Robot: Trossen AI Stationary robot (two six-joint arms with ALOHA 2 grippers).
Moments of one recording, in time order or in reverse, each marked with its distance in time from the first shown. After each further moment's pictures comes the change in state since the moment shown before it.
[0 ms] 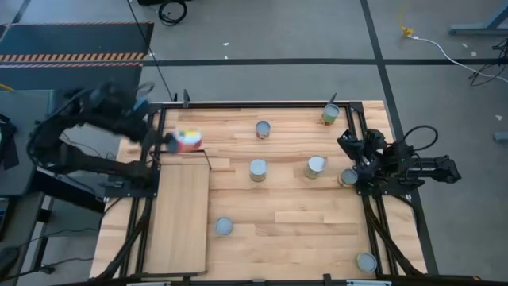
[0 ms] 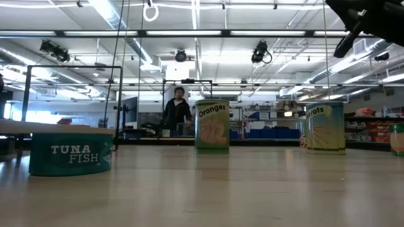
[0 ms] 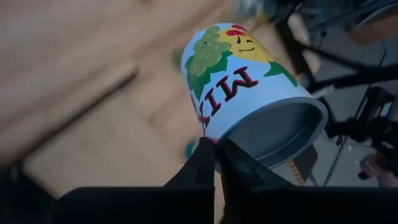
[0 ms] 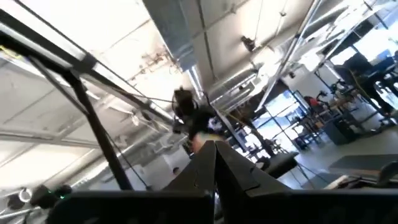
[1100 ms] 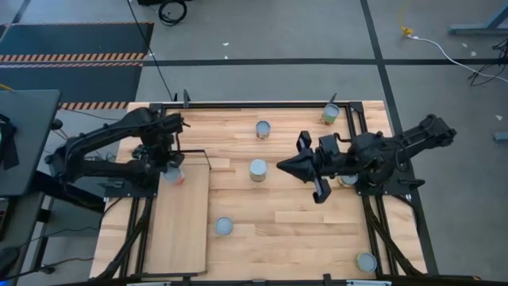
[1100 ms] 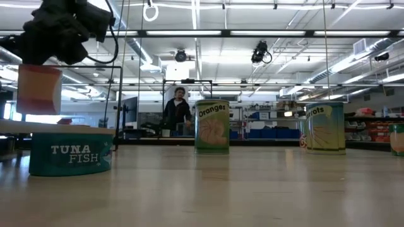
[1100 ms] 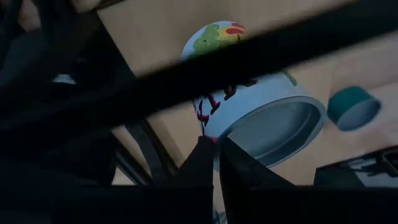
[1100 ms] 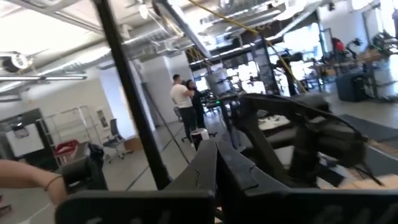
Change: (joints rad) left arm 0.342 0.047 -0.823 0.003 0.179 0.181; right arm 0.421 1.227 1.175 -0.283 0.157 -0.353
